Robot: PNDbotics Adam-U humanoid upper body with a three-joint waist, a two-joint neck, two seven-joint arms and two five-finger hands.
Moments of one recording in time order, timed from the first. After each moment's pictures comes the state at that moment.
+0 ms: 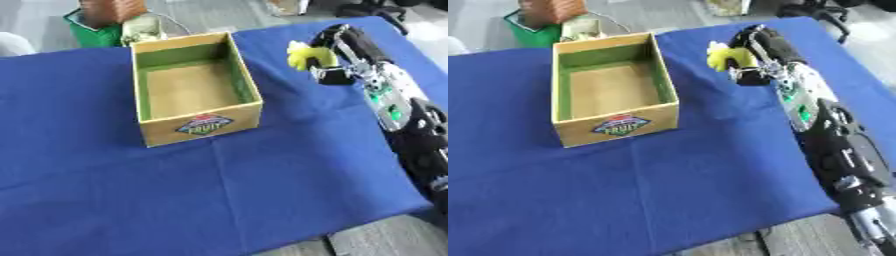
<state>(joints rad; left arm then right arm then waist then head) -0.15 0.25 0.16 -1.74 0.19 -0.10 0.18 -0.70 -0.55 -0.03 -1.17 0.83 -0.19 0.02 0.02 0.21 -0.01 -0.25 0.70</state>
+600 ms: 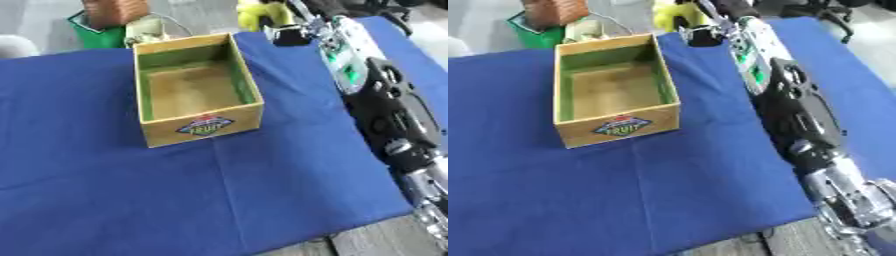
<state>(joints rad) -0.15 0.25 0.16 -1.74 0.19 -0.09 0.17 -0.96 -0.40 0.05 -1.09 0.95 -0.25 0.06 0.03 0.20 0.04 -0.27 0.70</state>
